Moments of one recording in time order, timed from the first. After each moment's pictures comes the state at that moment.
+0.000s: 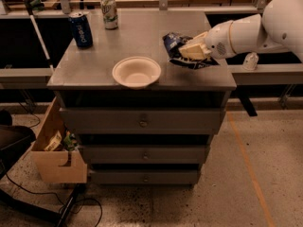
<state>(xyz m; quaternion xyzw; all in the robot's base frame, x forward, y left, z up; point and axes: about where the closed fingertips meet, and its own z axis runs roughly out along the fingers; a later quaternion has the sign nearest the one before) 0.685 -0.112 0.914 -0.45 0.73 0.21 0.47</state>
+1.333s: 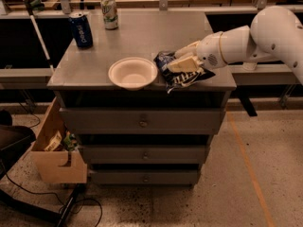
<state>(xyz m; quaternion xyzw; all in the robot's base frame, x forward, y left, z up) 0.668 -0.089 0.887 -0.48 0.72 0.21 0.45</state>
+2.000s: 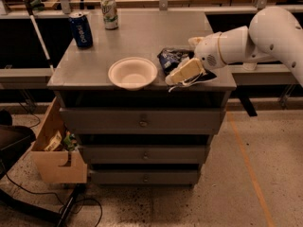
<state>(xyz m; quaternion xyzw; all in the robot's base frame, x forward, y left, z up) 0.668 -0.087 0.886 -0.48 0.72 0.21 0.45</state>
